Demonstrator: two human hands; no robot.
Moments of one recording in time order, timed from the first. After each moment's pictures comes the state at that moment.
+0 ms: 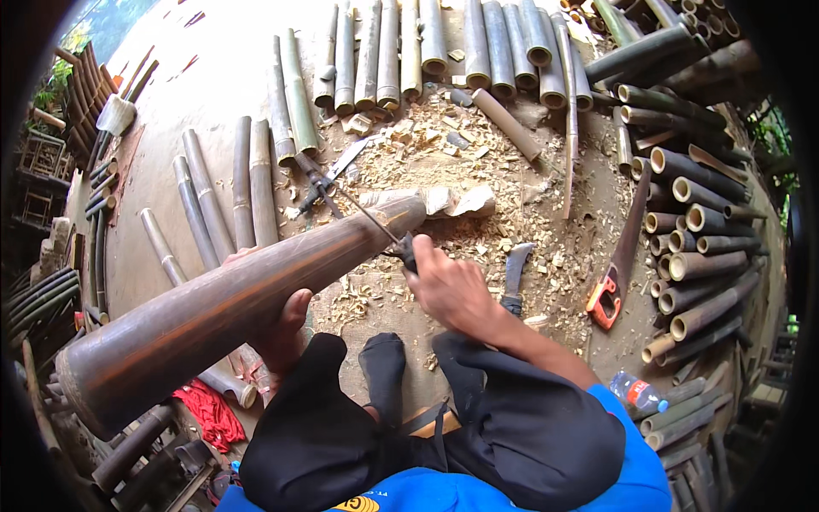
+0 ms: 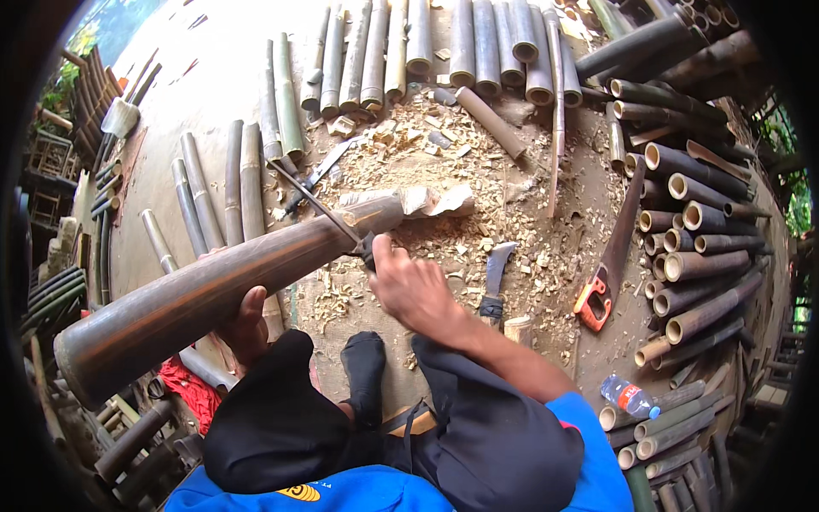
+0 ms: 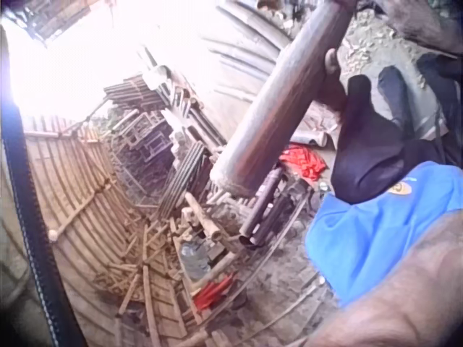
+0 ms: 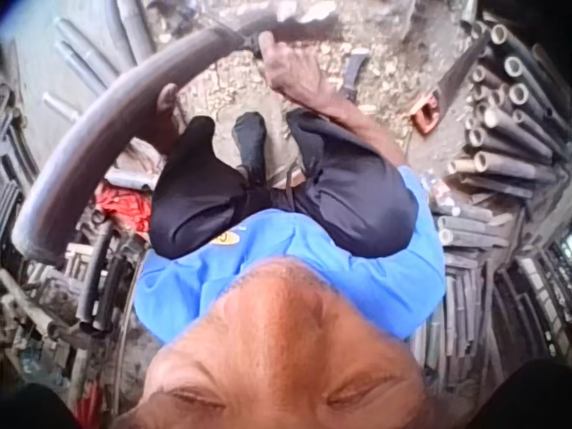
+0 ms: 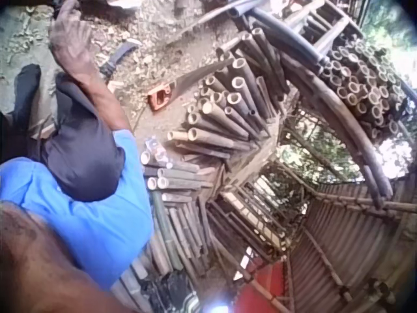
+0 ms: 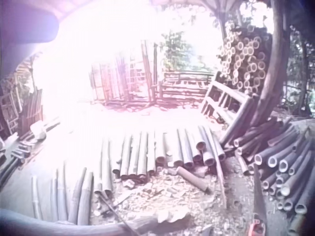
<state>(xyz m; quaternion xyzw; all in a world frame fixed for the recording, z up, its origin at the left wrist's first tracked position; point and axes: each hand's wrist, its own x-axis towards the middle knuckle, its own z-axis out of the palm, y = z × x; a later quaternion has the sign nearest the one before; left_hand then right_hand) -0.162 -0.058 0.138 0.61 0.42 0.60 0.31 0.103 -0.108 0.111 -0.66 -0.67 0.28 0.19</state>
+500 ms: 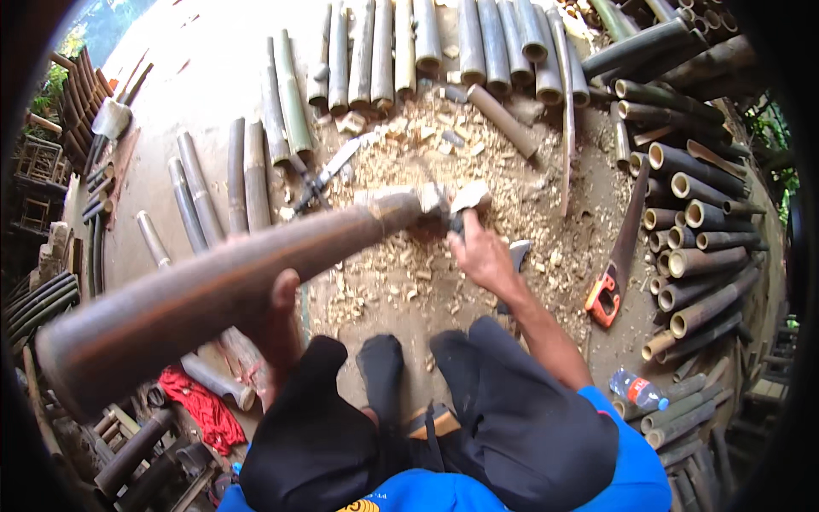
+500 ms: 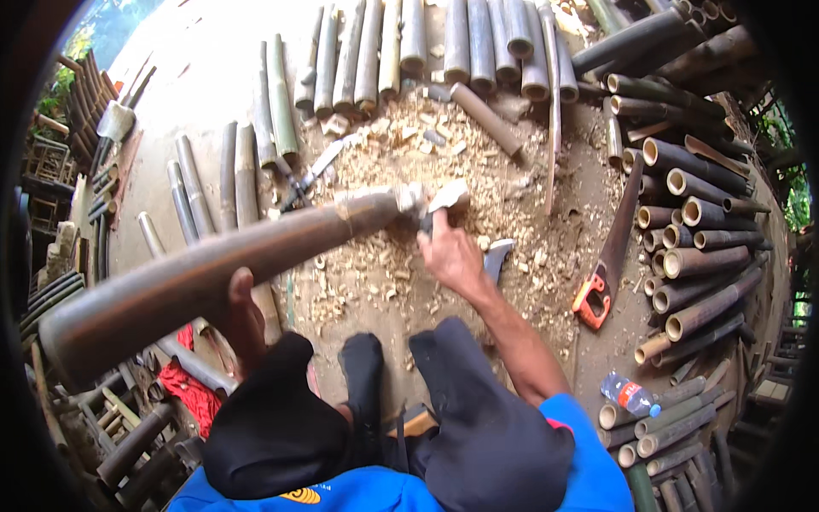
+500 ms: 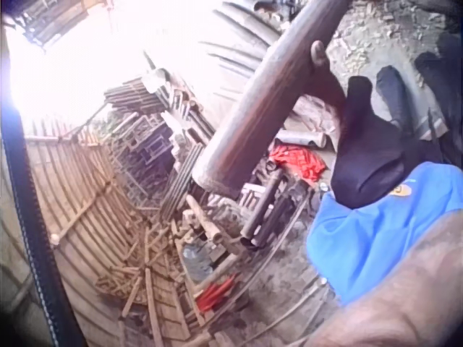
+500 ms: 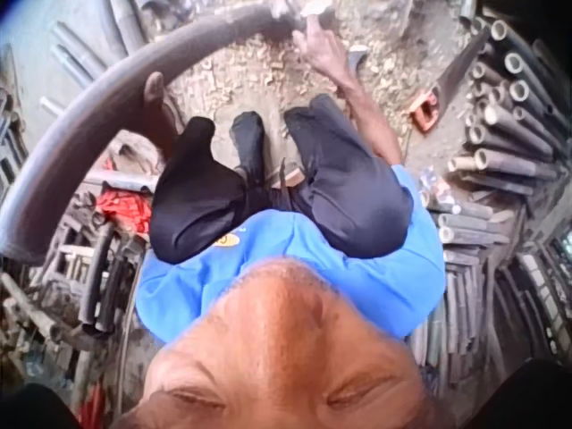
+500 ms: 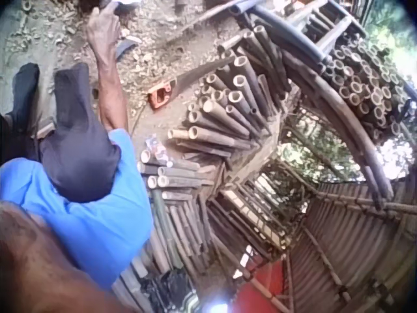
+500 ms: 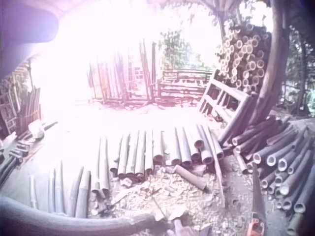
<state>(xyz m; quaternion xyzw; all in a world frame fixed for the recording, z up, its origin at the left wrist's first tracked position) -0.133 -0.044 0.147 0.55 0.40 0.65 0.33 0.170 -0.095 0.049 -0.74 -0.57 0.29 0.20</state>
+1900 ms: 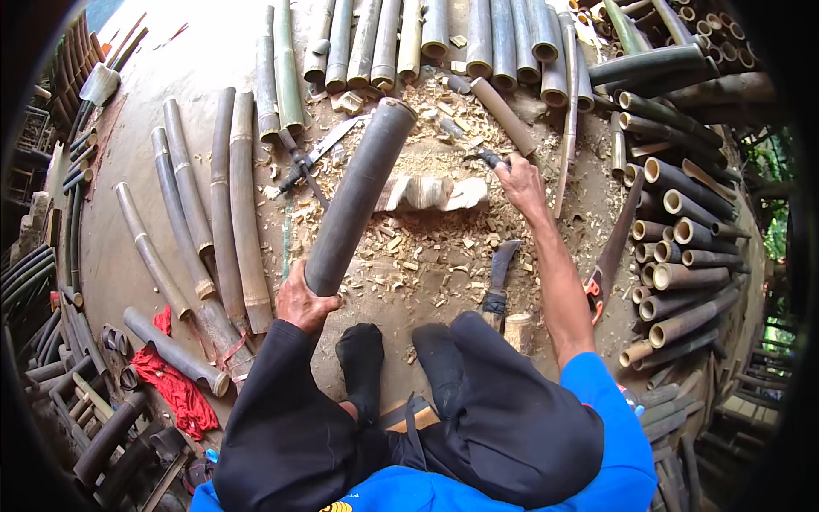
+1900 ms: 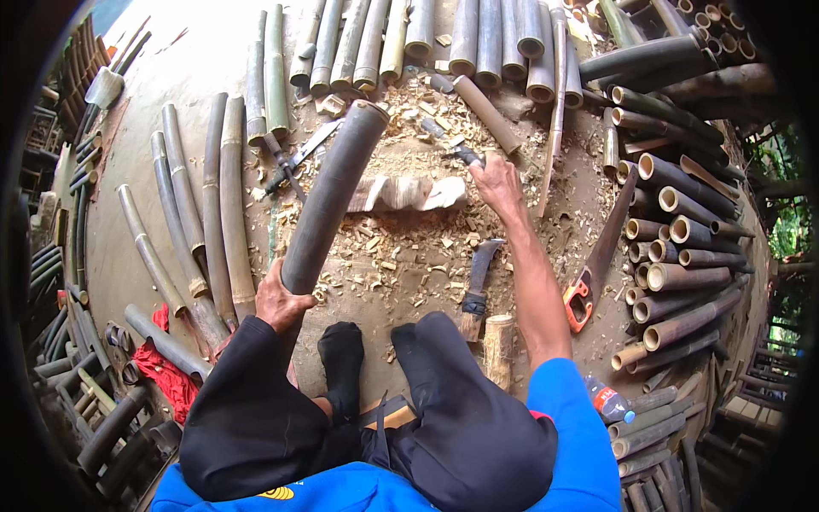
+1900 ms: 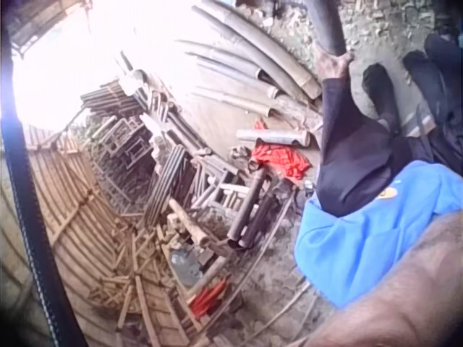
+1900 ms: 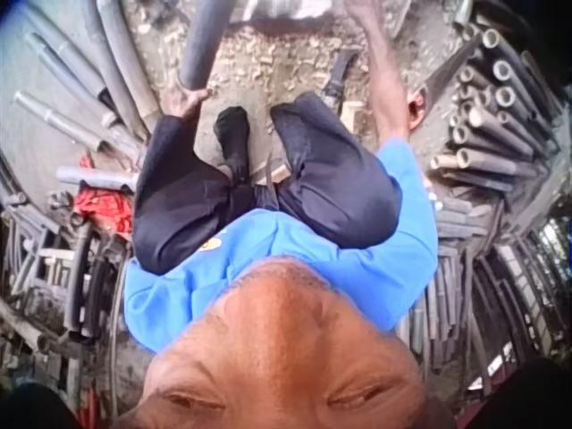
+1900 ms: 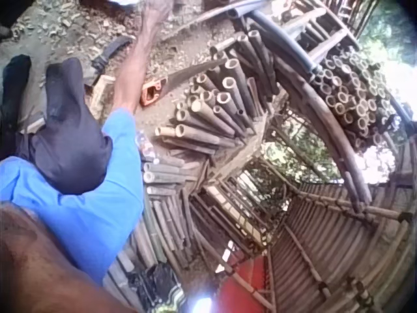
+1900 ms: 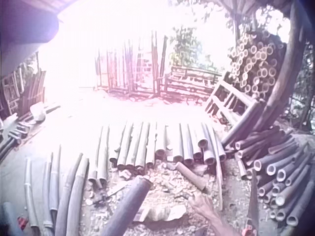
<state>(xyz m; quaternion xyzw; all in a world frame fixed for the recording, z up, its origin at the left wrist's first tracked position) -0.166 -0.058 0.046 0.67 0.64 0.05 0.36 0.305 -0.019 -0.003 -0.82 -0.48 0.26 0.18</state>
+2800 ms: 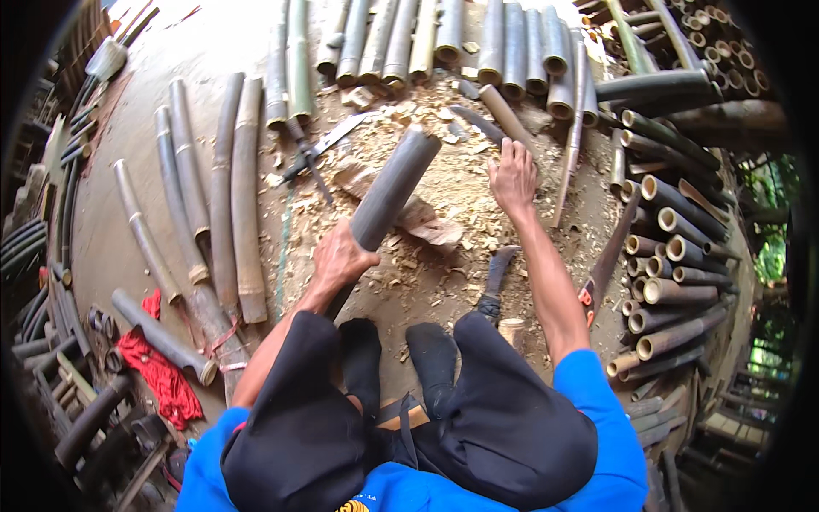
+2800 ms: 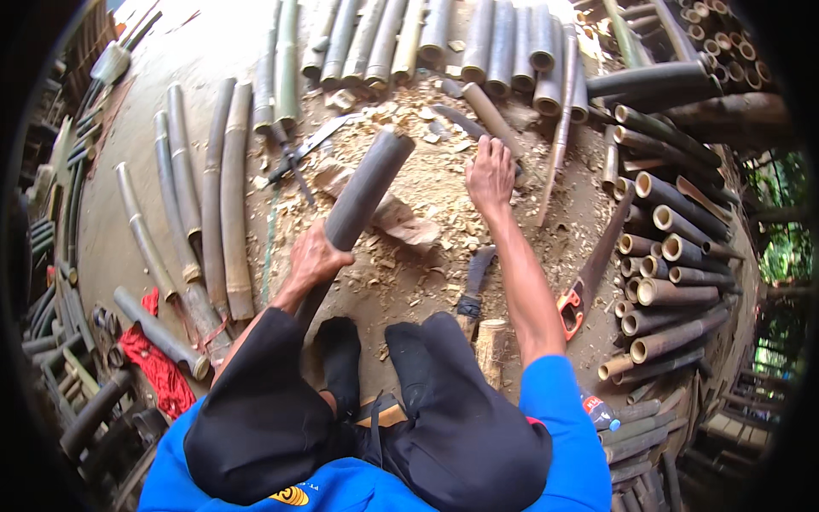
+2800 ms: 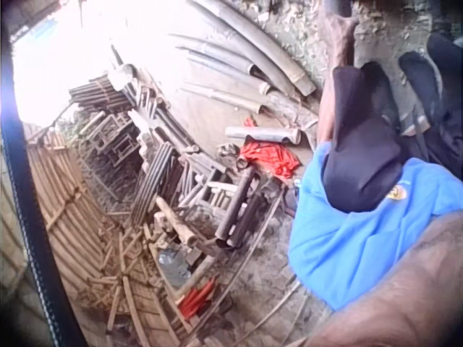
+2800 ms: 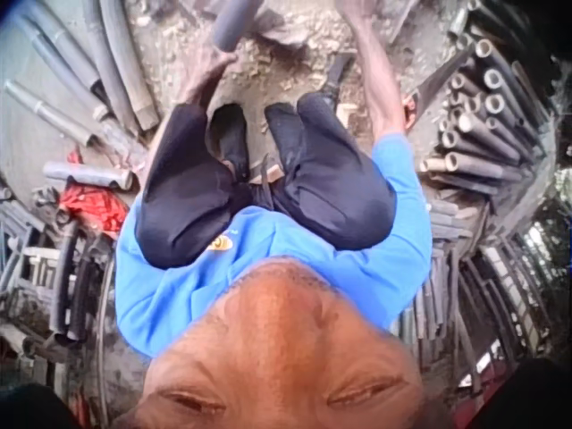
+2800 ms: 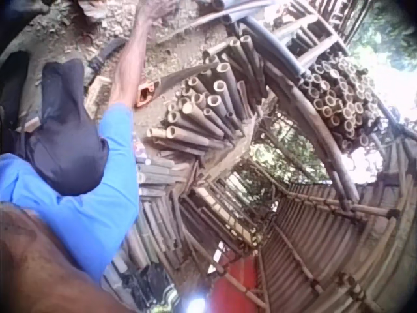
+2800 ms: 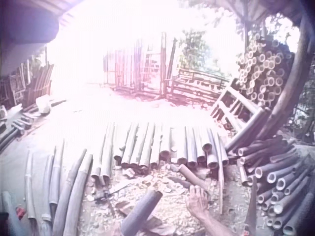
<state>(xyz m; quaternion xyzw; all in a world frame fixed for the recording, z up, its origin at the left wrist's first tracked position) -0.088 -0.016 0.014 0.71 0.62 0.02 0.34 0.283 0.003 -0.028 -0.78 -0.61 -0.06 0.12</state>
